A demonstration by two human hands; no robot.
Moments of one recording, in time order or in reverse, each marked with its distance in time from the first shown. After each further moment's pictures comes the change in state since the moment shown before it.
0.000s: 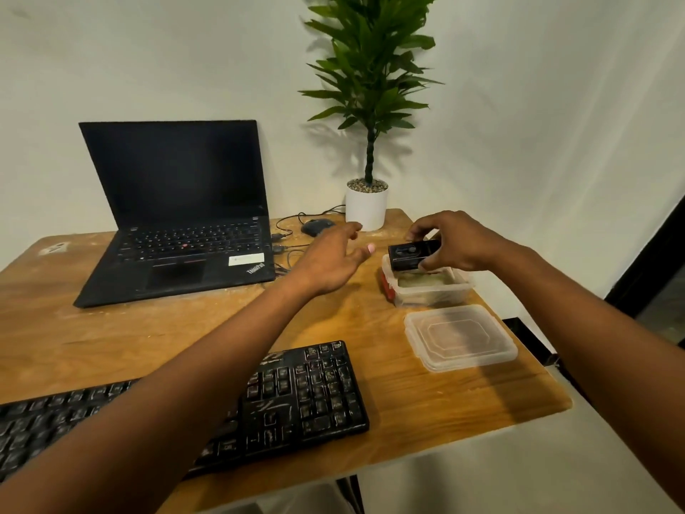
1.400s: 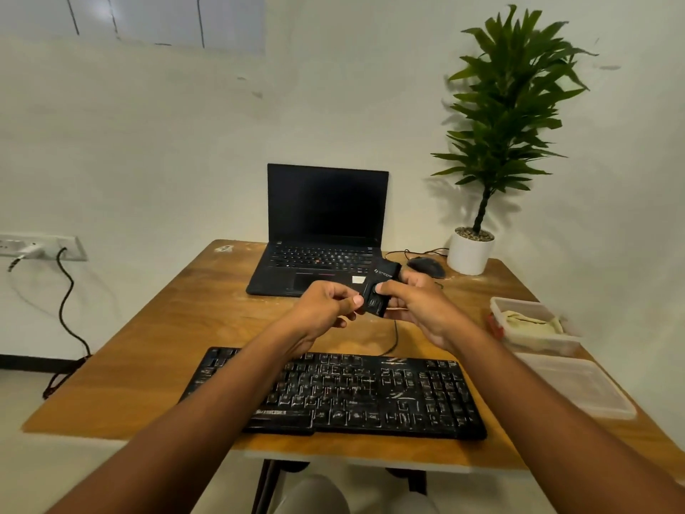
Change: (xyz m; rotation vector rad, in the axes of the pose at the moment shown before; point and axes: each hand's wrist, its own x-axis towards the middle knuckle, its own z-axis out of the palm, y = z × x) left_hand -0.185 -0.084 -0.125 -0.735 0.144 -0.404; right_hand -0.031 -0.246 0.114 1.045 -0.133 0.003
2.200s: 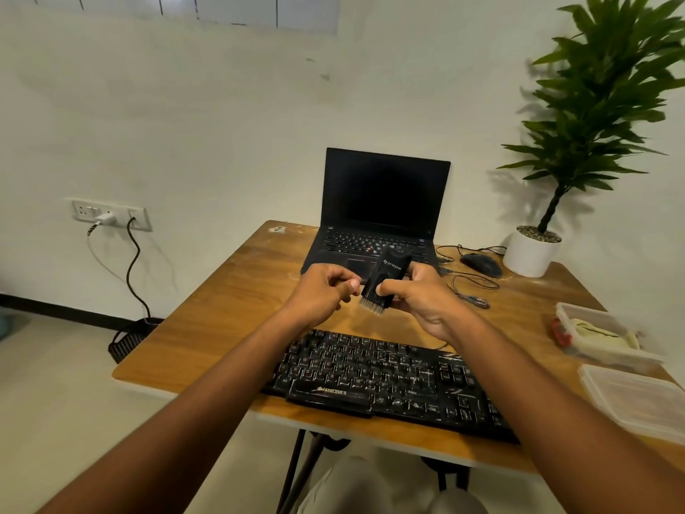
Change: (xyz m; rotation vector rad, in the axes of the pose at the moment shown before) left_hand -0.035 -0.020 -0.083 0.256 0.216 0.099; right_hand 0.025 -0.001 0.090 0.080 -0.025 0.056
